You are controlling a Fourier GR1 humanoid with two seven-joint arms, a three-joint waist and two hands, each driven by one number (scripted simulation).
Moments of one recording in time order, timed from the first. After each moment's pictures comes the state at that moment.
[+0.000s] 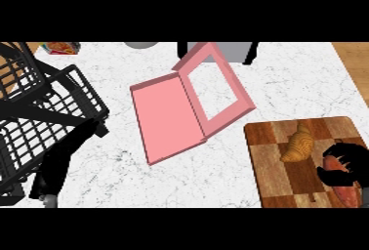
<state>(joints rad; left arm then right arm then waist) 0.05 0.30 -0.09 -1.54 -0.08 0.13 0.11 0.00 -0.52 0.05 -1.38 0.52 0.02 0.56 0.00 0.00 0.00</state>
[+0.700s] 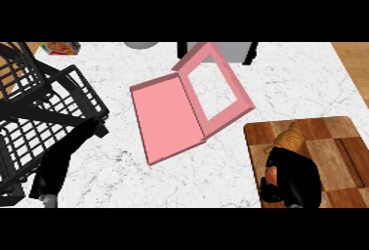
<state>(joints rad) 0.05 0.29 -0.07 -1.54 -0.09 0.12 0.10 0.01 -0.34 0.49 -1.72 1.07 -0.02 0.89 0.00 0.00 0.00</state>
